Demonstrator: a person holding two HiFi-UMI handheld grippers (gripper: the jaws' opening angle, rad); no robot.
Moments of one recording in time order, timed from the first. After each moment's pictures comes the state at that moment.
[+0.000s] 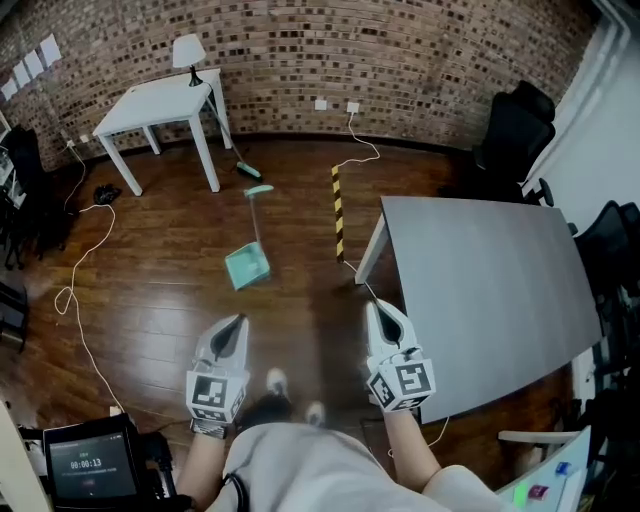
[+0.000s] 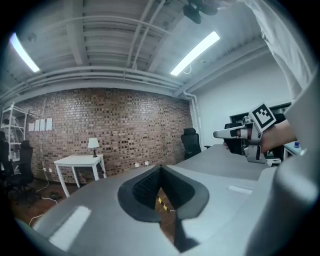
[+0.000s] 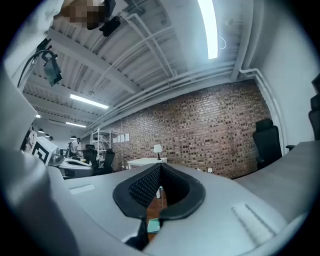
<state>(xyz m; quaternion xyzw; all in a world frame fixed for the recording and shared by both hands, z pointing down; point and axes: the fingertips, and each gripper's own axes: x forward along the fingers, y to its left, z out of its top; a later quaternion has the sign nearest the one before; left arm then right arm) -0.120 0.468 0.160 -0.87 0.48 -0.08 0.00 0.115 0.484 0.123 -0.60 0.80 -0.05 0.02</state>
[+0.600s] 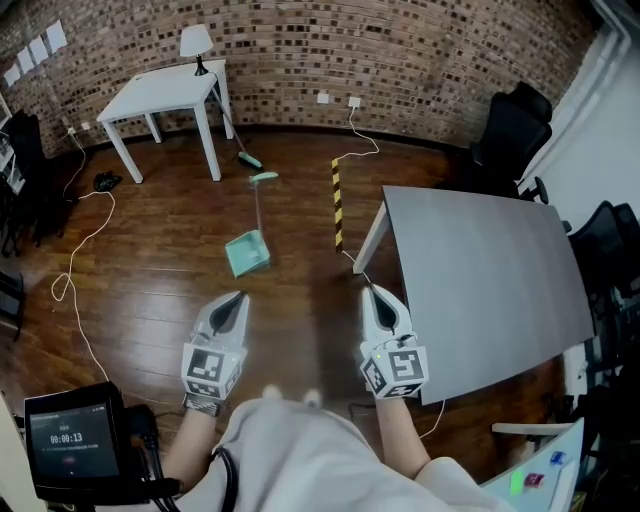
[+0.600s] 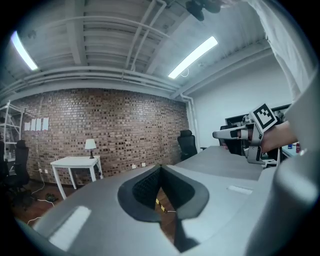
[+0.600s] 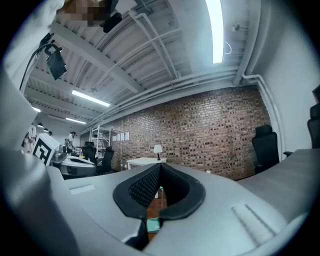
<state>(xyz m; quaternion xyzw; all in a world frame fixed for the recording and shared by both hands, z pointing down) -0.141 0.478 0.146 -0.89 0.46 -0.07 0.00 0.082 0.505 0.109 -0.61 0.79 -0.04 0.01</state>
